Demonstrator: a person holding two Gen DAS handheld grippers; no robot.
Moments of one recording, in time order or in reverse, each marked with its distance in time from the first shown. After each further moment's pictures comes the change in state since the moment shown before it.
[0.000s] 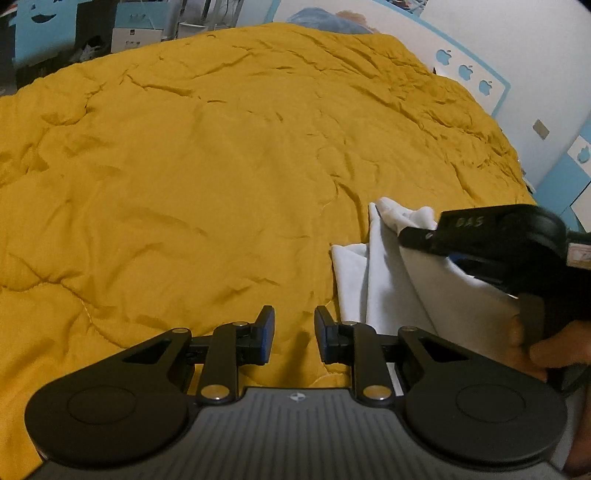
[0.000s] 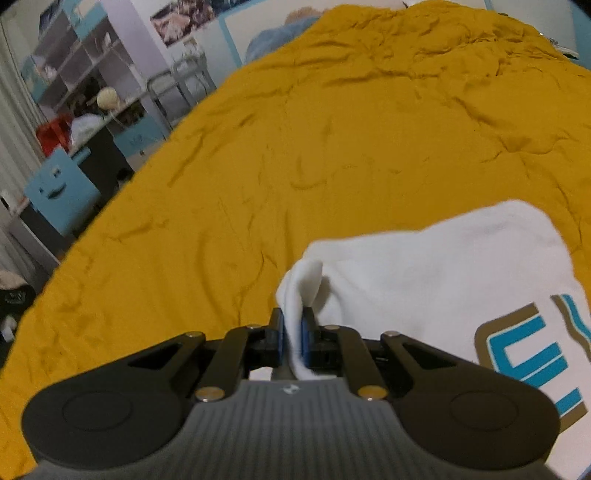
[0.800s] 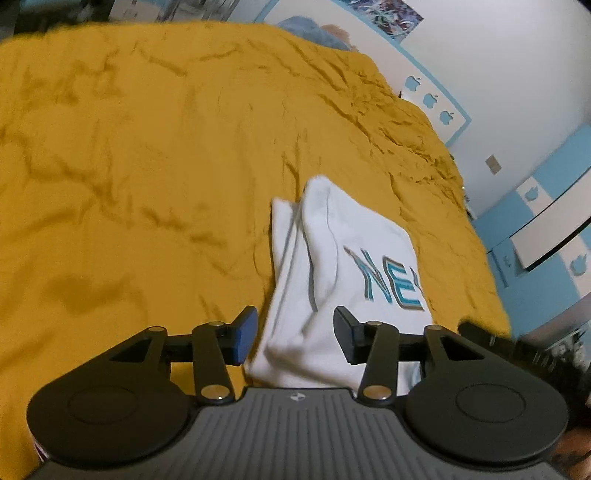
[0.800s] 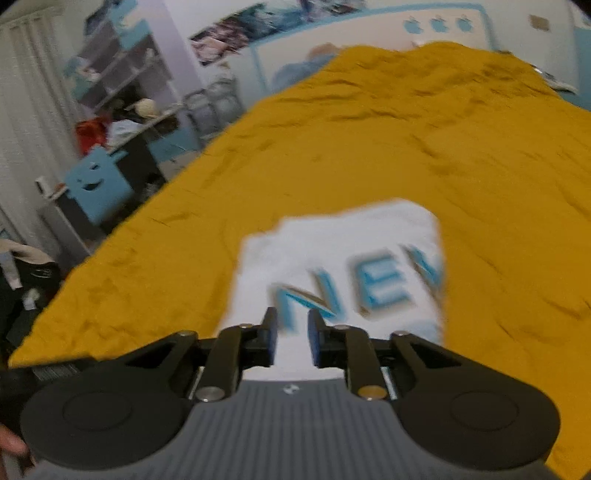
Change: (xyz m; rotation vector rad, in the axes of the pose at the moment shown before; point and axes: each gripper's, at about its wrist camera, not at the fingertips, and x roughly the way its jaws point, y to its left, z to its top) left arm -0.076 0.006 -0.056 -0.165 0.005 -0.228; right arm -0.204 -0.079 -0.080 -0.073 -0.078 0.050
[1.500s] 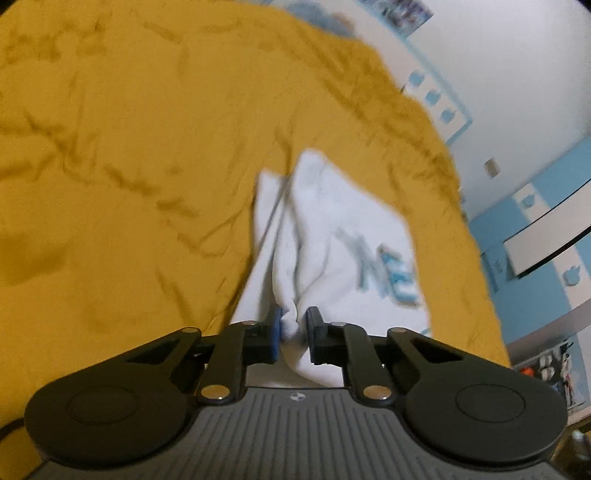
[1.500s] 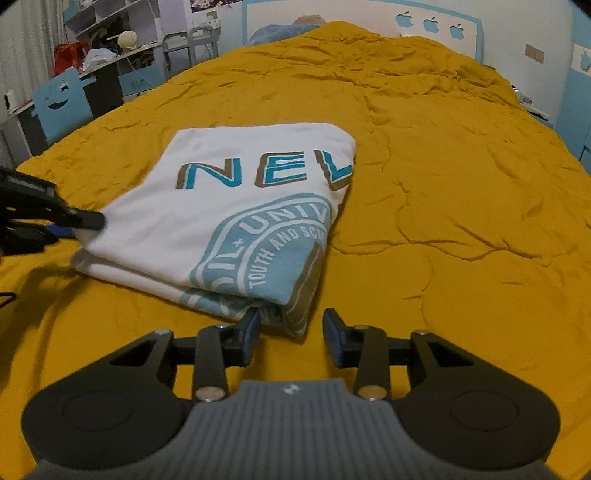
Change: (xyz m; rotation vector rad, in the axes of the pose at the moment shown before) left arm 0.037 -0.014 -0.005 -0.036 -0.020 -0.040; right arm -0.013 -0.045 -0.093 -0.197 0.081 -0.207
